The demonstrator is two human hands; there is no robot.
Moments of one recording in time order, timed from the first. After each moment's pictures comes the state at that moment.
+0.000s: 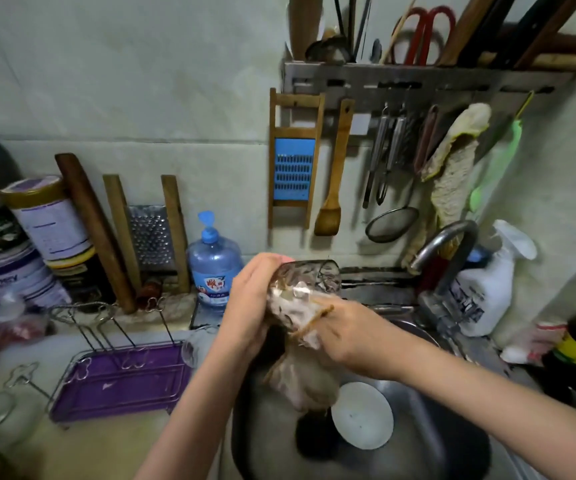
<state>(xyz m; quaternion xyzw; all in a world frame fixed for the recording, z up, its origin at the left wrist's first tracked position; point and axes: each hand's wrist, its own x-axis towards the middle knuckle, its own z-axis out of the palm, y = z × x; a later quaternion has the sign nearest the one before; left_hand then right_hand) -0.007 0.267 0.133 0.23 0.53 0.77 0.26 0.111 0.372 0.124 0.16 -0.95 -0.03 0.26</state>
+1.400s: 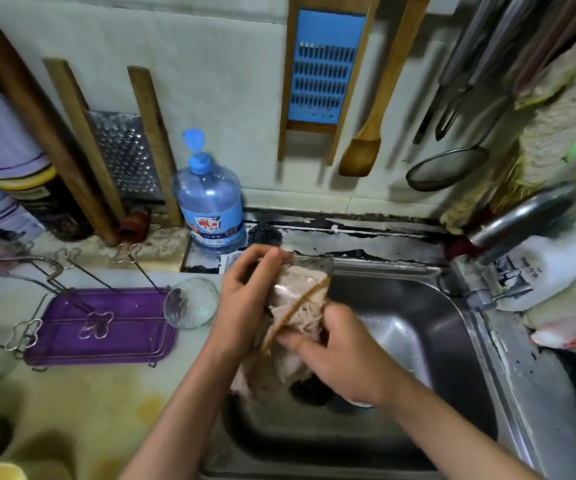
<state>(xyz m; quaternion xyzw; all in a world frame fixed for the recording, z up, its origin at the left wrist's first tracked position) -0.023 0.281 0.068 0.19 0.60 0.75 0.22 0.089 0.361 0.084 -0.11 -0.80 0.59 0.06</state>
